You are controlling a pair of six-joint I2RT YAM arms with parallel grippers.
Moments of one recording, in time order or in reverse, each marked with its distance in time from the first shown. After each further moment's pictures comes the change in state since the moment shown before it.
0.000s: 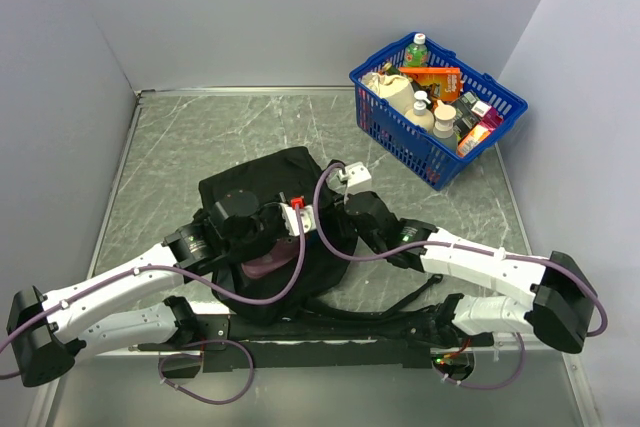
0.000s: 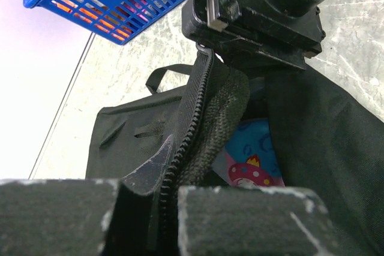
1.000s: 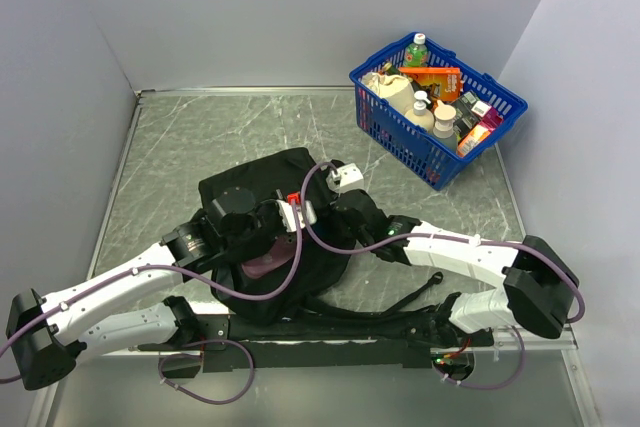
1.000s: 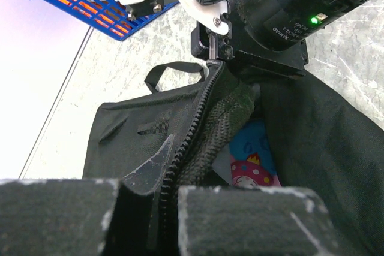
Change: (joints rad) left arm 0.032 -0.006 0.000 -0.006 0.027 -0.030; right arm -0.033 0.141 0.003 0.045 -0.002 -0.004
